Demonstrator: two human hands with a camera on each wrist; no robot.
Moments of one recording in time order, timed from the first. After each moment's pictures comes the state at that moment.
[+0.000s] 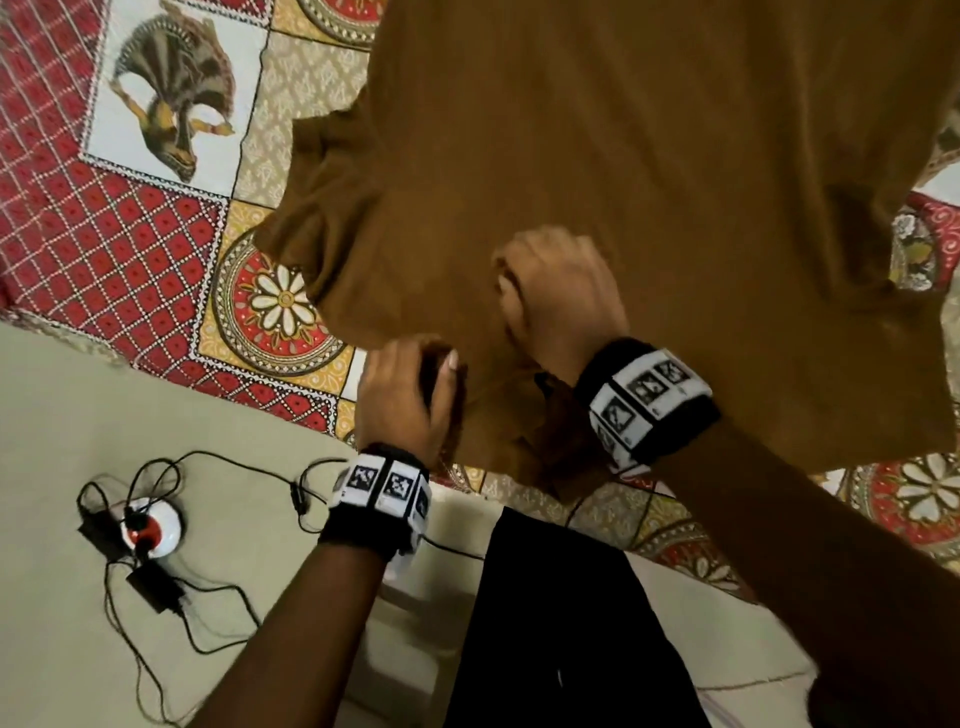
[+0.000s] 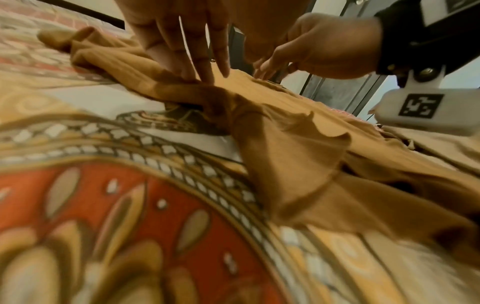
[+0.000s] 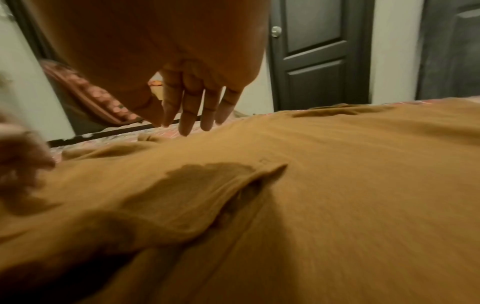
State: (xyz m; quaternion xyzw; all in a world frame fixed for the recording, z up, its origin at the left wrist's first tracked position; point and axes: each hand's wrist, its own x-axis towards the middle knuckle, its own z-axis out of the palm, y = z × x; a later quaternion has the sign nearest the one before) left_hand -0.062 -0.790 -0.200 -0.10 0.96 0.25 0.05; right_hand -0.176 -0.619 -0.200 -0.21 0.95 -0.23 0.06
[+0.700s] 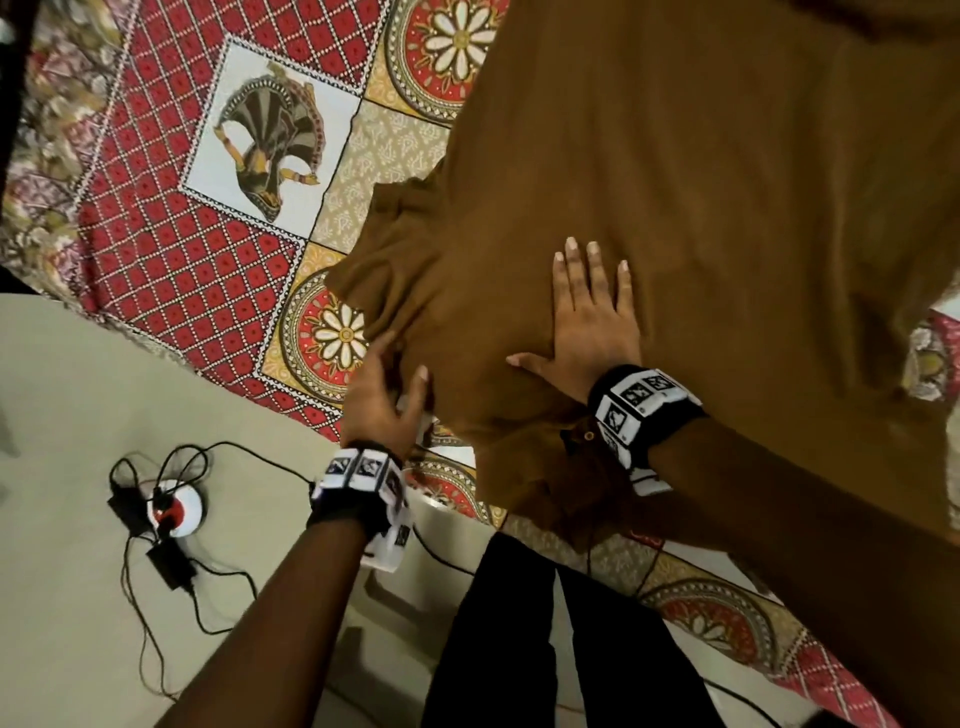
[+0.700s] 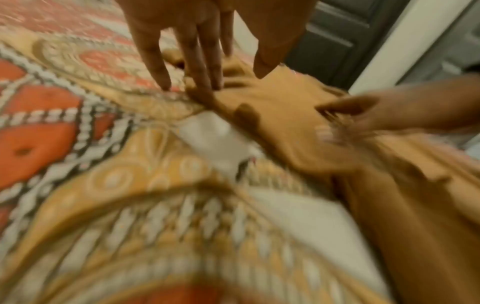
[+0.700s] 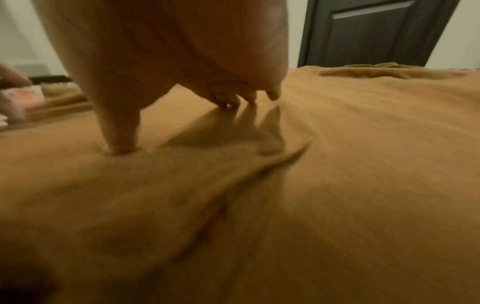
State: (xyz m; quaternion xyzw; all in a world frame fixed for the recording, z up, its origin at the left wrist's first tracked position) left_hand -0.089 -0.860 -0.209 -0.25 0.89 0.38 0.05; right_hand -0.218 -0.632 -0.227 -0.19 0.95 -0.03 0.26
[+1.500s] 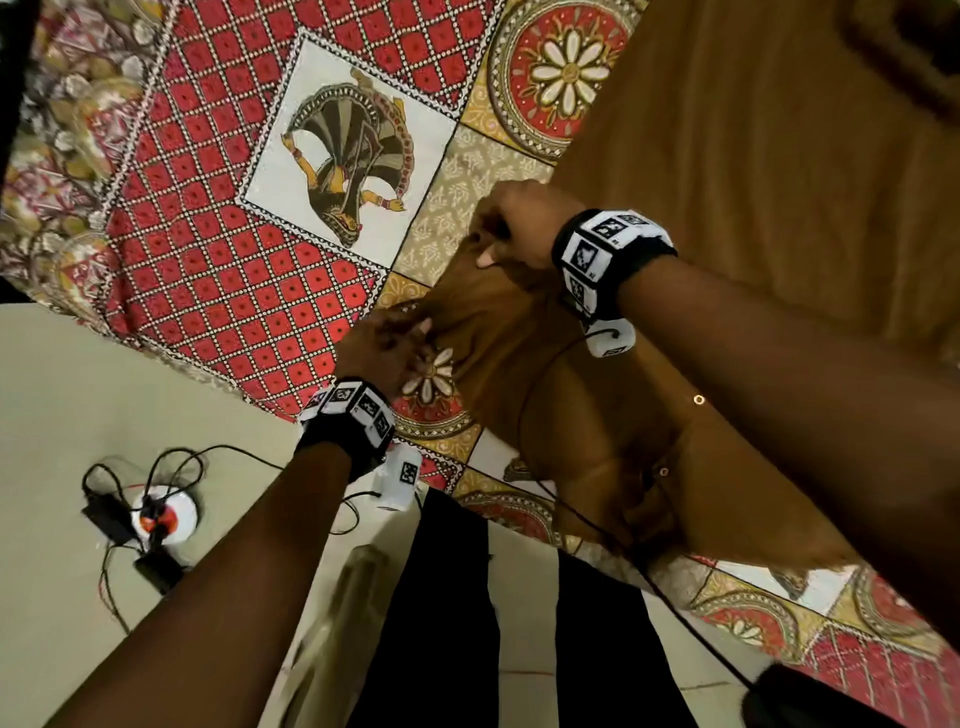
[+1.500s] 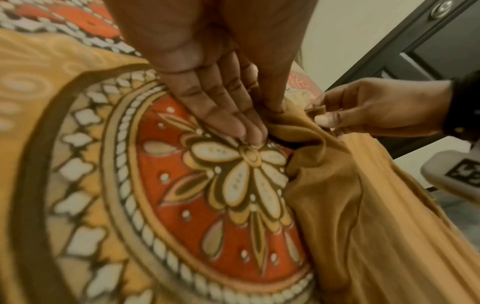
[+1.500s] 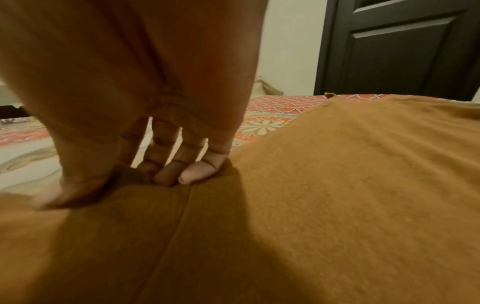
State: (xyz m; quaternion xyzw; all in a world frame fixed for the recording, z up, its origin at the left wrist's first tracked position) left_hand -0.178 -0.996 -0.233 -0.39 0.73 0.53 0.17; right_hand -0.384 -0.830 -0.200 -0.30 0.85 -0.14 0.40
